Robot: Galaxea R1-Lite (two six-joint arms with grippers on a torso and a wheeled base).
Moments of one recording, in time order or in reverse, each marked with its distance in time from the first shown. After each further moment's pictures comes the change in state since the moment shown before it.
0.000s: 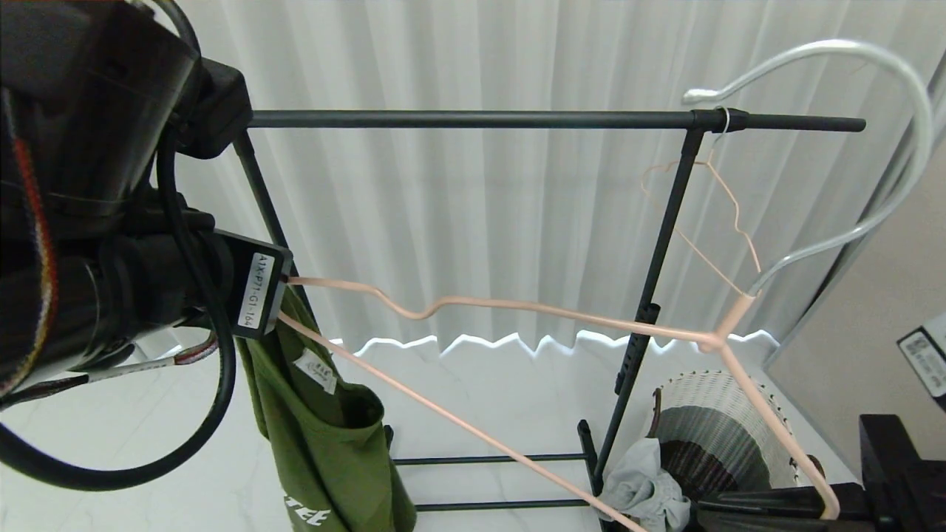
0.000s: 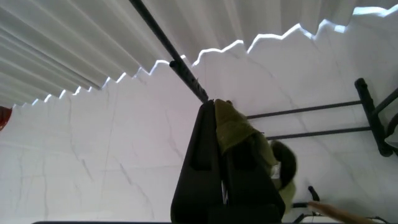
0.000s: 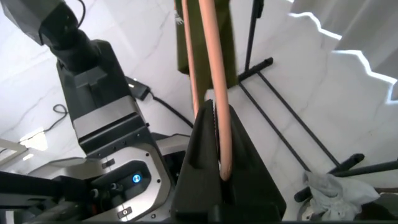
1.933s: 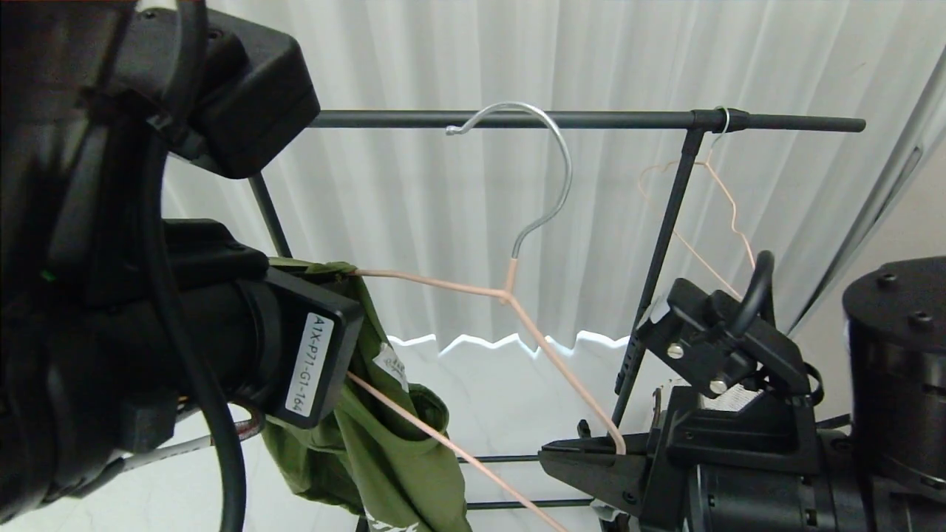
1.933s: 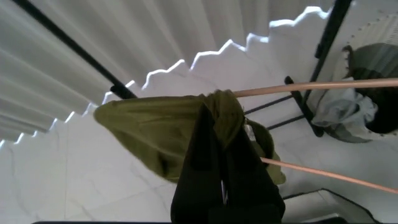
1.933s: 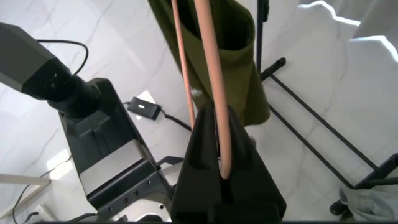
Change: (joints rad) left arm -0.314 0.005 -0.020 0.001 -0.001 -0.057; right arm 0.023 0.324 -0.099 -0.236 -0.045 0.150
